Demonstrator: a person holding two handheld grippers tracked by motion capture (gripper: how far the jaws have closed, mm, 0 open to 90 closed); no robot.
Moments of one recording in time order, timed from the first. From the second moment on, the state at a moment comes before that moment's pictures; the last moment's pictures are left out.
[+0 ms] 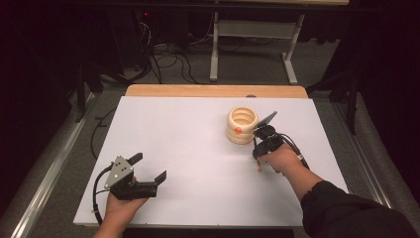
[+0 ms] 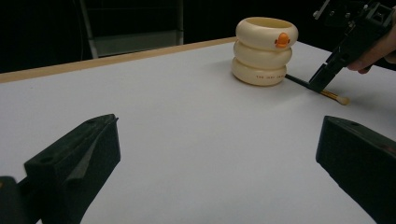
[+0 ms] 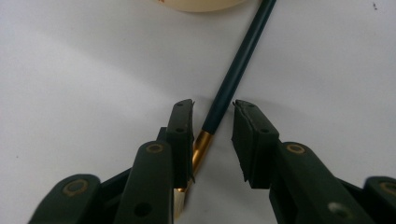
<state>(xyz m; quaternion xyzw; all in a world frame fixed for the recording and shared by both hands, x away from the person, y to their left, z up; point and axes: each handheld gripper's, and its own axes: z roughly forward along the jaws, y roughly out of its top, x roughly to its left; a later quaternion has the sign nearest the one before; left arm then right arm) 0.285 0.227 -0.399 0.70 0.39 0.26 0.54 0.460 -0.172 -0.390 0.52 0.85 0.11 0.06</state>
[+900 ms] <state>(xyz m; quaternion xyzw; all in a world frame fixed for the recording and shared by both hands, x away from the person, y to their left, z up) 0.285 0.227 -0.399 0.70 0.39 0.26 0.54 0.464 -0.180 -0.390 0.54 0.84 0.09 0.07</state>
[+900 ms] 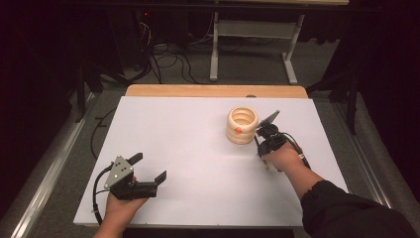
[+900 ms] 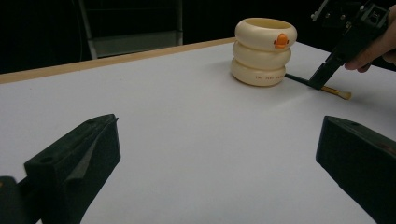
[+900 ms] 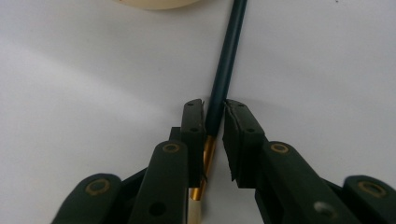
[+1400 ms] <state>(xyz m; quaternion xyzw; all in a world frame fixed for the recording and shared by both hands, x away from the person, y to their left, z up) 0.285 0.227 -0.399 0.70 0.39 0.26 0.54 0.467 -0.188 -0.390 0.54 0.83 0.08 0.08</state>
